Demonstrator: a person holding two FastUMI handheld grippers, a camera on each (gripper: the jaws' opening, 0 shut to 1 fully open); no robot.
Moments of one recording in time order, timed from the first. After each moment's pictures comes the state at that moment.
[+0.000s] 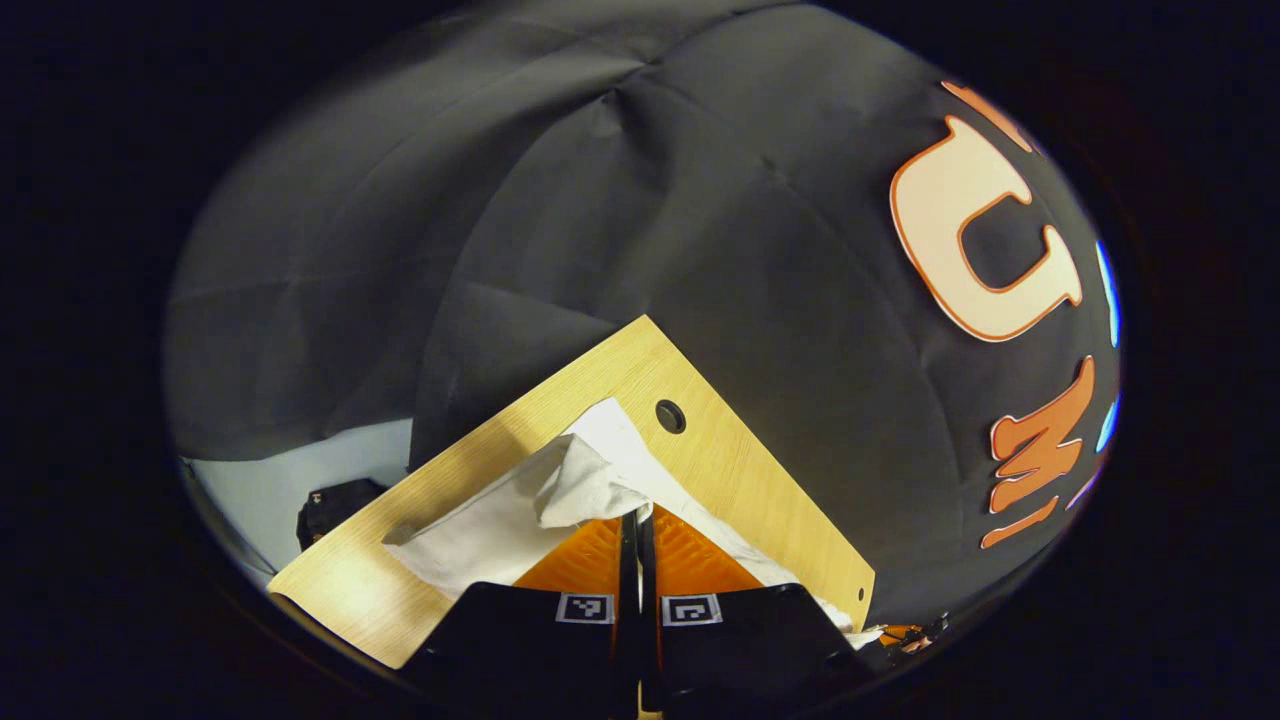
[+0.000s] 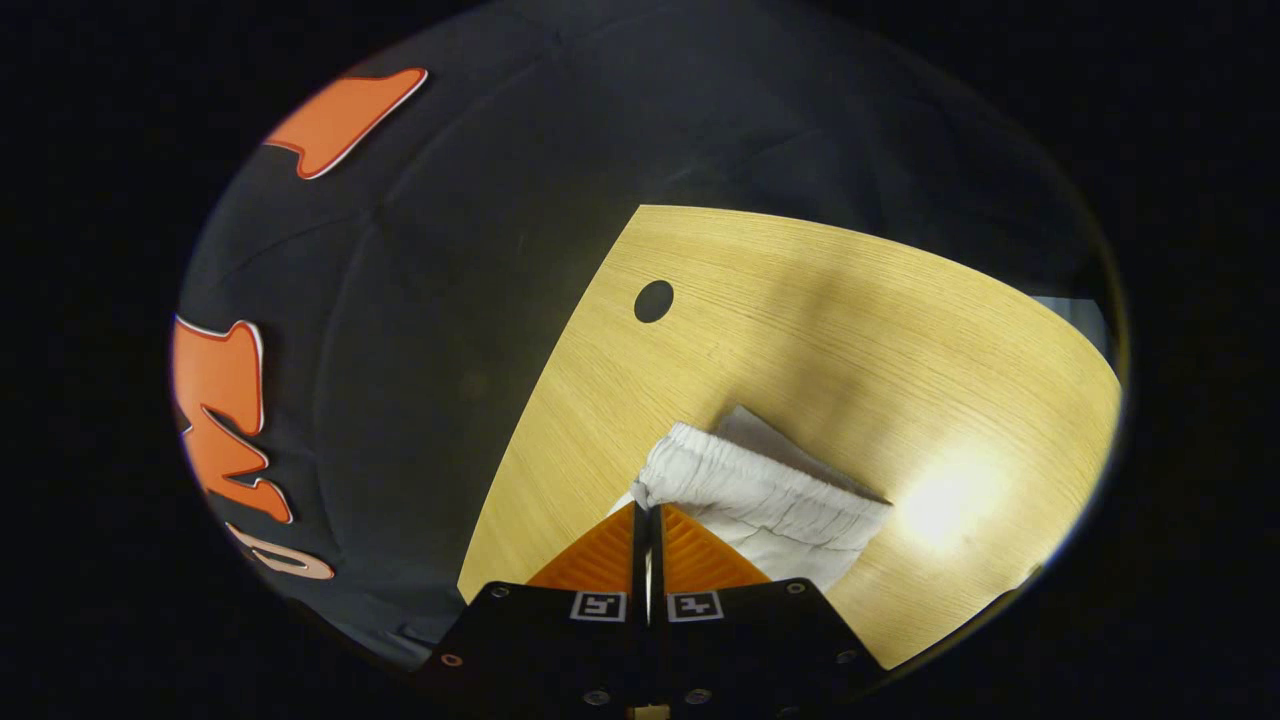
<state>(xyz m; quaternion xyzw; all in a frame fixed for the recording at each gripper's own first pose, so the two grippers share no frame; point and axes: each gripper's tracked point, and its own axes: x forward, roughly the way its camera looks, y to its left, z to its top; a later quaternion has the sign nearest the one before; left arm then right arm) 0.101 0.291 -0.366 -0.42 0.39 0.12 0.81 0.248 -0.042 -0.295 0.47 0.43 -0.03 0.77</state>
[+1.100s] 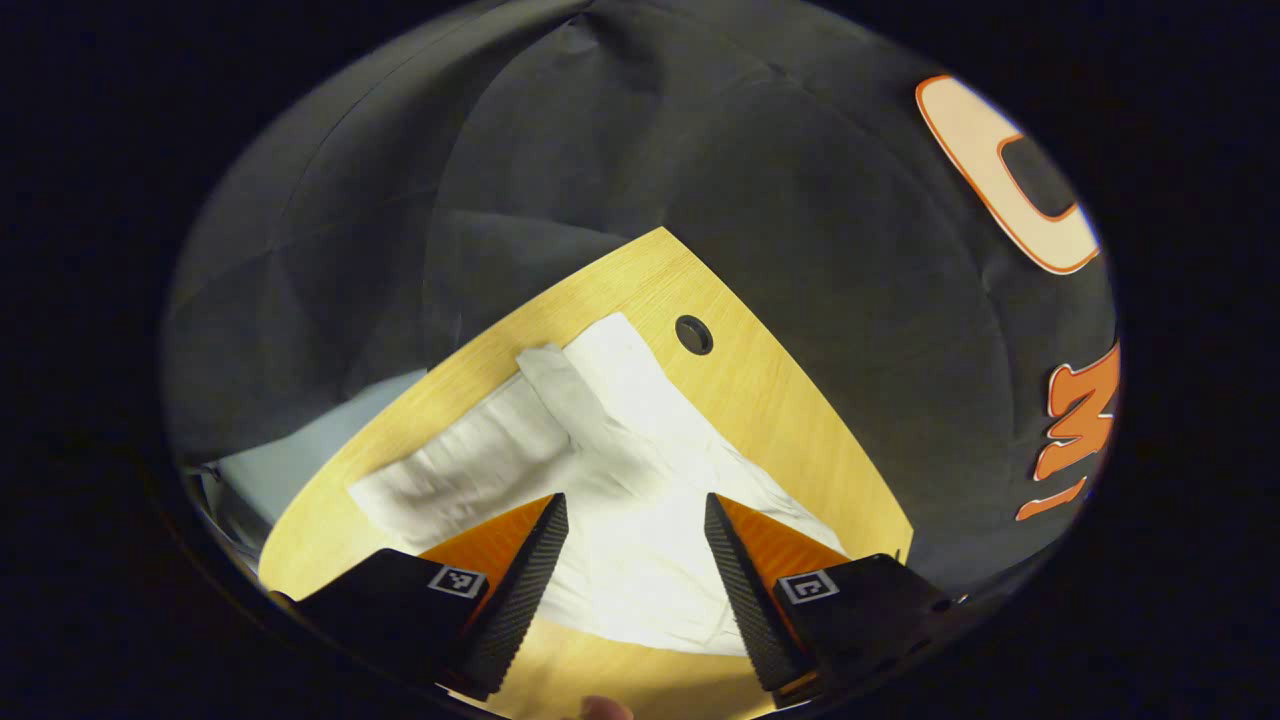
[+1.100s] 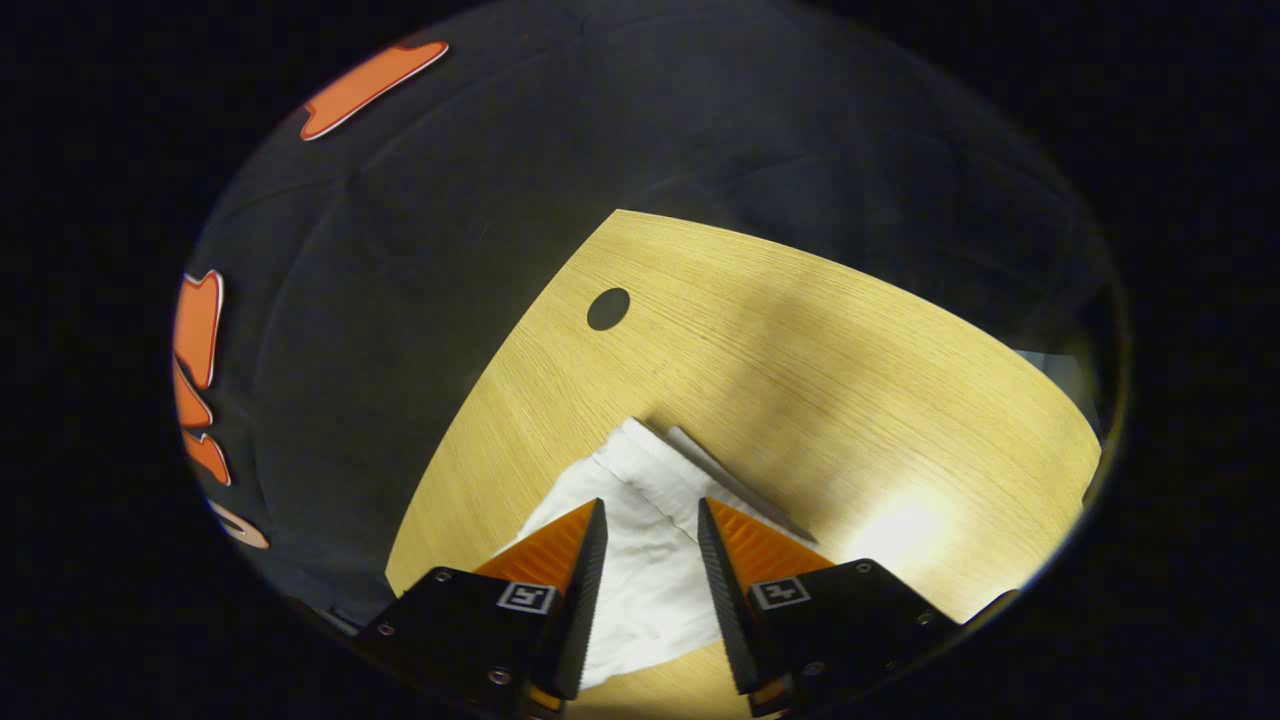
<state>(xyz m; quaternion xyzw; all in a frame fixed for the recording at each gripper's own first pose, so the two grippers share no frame) 0.089 0.231 -0.398 -0.41 0.50 0.12 0.75 0.214 -0.076 -0.336 0.37 0.44 -0.06 0.81</state>
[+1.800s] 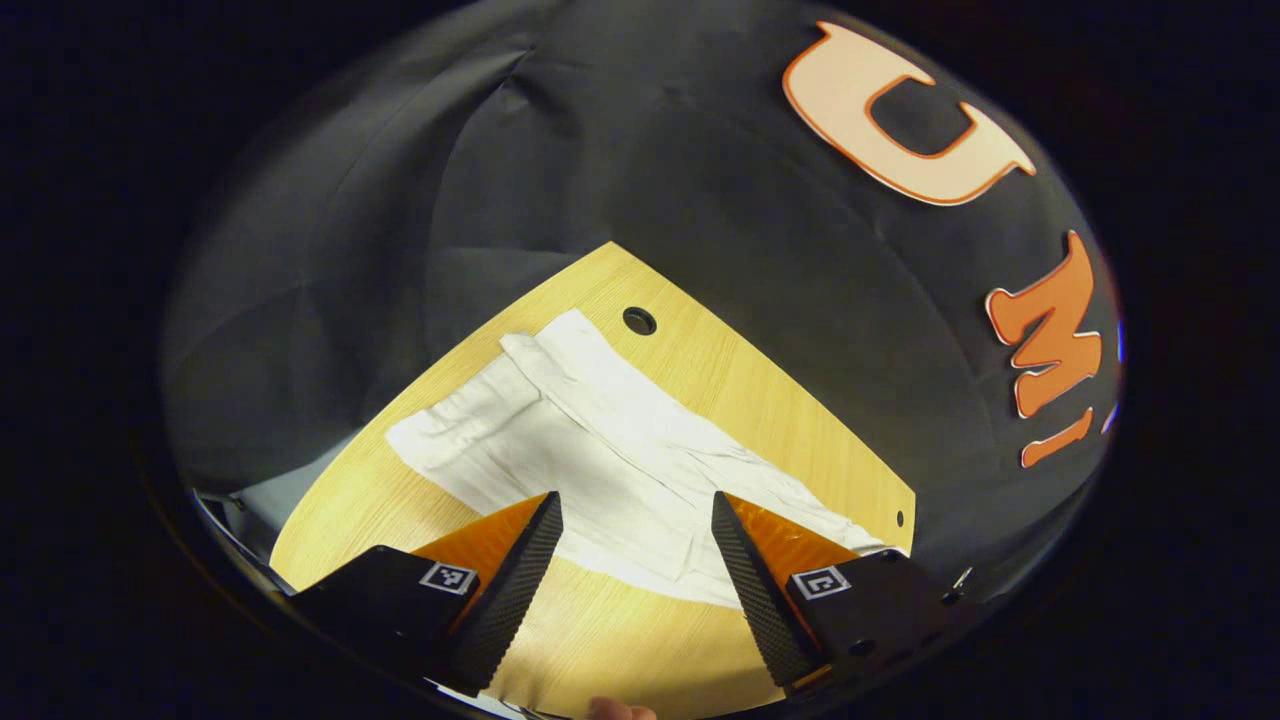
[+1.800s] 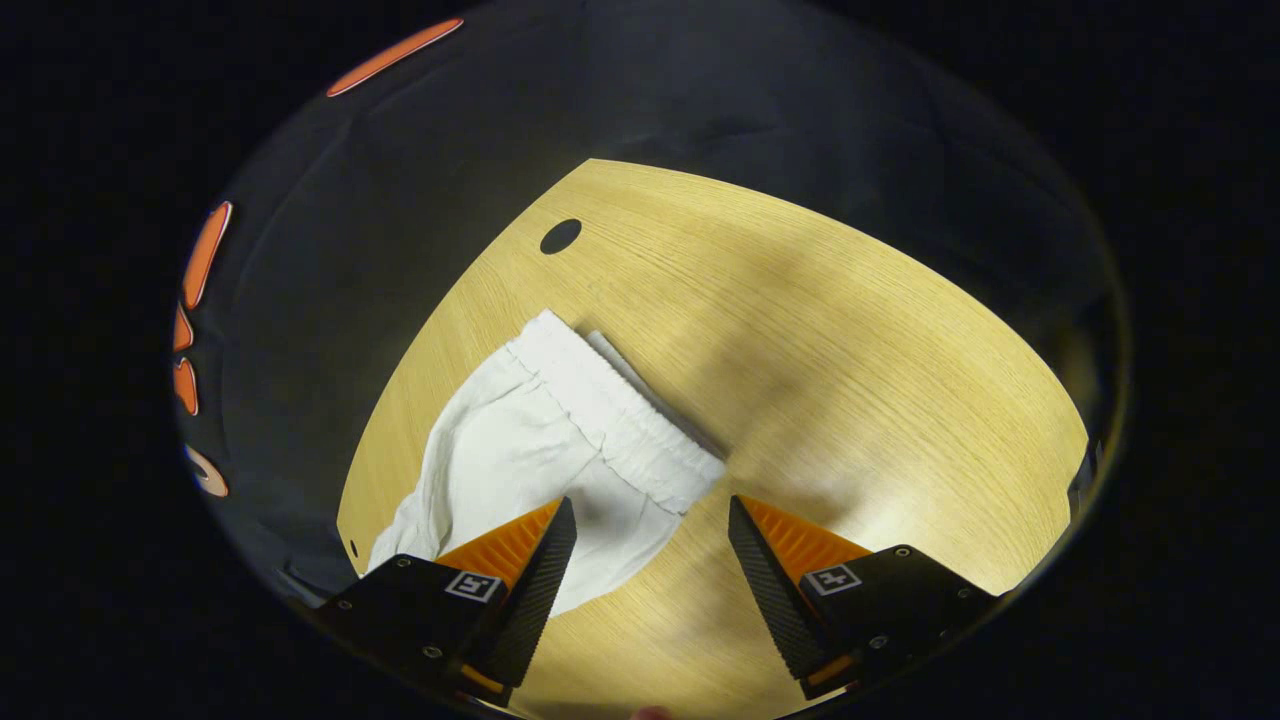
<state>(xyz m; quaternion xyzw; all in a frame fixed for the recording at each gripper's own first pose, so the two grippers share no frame) 0.042 0.183 -0.292 -0.33 0.49 0.09 0.81 0.160 -0.068 -0.381 0.33 0.49 -0.04 0.80</state>
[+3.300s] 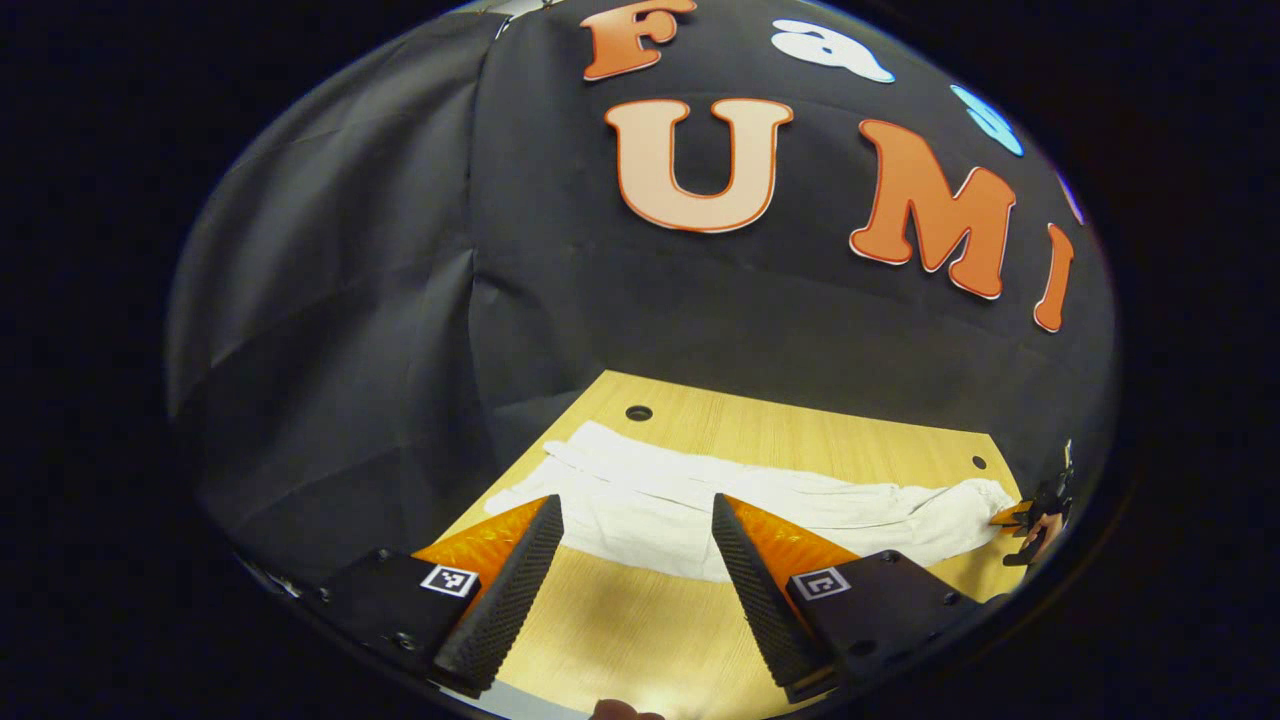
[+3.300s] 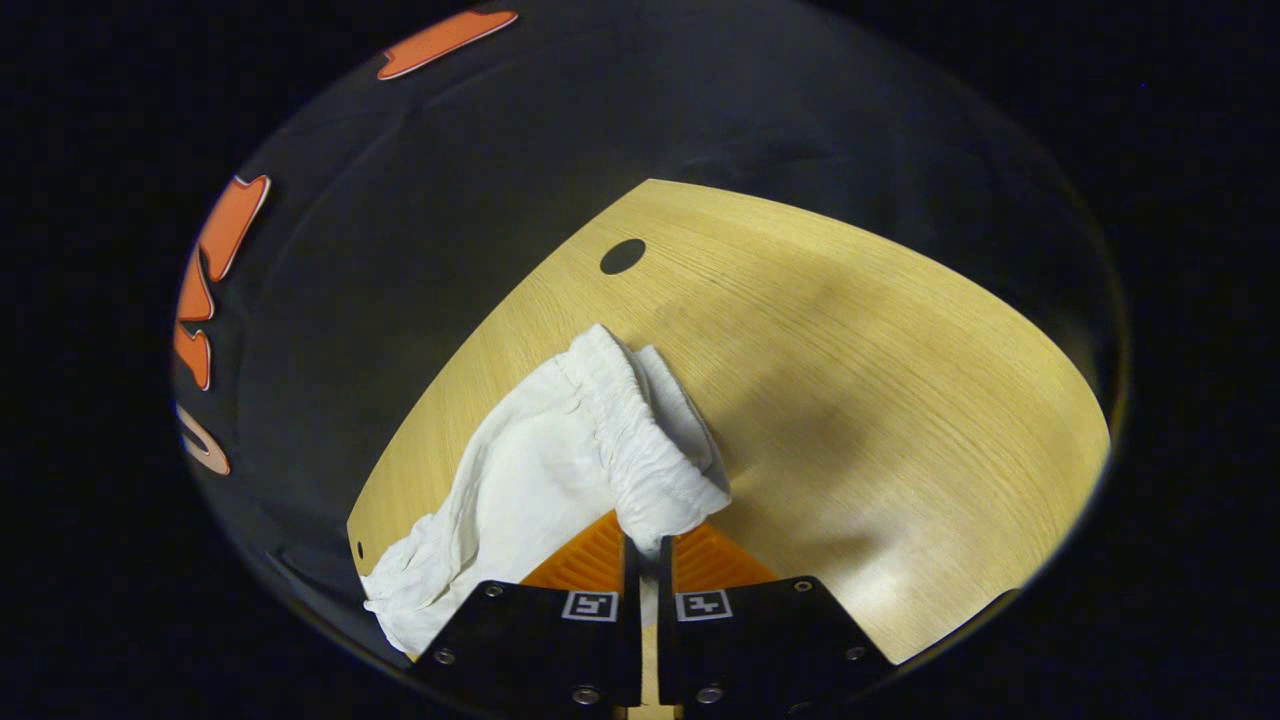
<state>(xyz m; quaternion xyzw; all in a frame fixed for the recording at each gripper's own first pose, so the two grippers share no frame) -0.005 0.134 -0.198 -0.07 0.33 0.13 0.93 0.189 -0.067 -0.376 0.33 0.40 0.01 0.86</state>
